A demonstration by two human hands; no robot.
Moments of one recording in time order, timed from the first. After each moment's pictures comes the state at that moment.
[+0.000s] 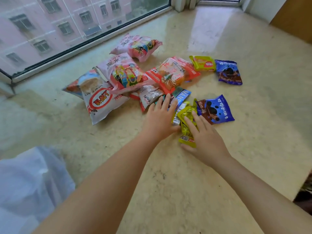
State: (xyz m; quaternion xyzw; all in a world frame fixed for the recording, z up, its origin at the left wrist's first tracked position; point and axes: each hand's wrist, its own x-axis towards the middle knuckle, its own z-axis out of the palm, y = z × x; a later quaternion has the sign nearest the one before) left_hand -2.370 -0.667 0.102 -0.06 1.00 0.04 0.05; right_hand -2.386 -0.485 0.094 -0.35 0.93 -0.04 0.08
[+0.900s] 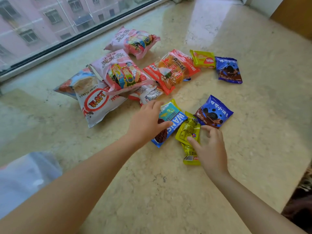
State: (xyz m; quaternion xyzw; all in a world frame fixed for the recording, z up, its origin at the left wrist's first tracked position) left_hand -2.349 -0.699 0.125 -0.10 0.97 0.22 0.04; right_hand -2.358 -0.489 0.095 -0.03 0.92 -0.38 0.05
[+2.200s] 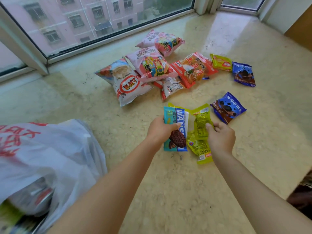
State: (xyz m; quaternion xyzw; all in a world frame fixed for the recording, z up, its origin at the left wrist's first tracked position) left_hand -2.260 -0.676 0.130 -0.38 0.66 0.65 0.04; right_hand -2.330 -0.519 0.113 0.10 0.87 -0.49 0.05
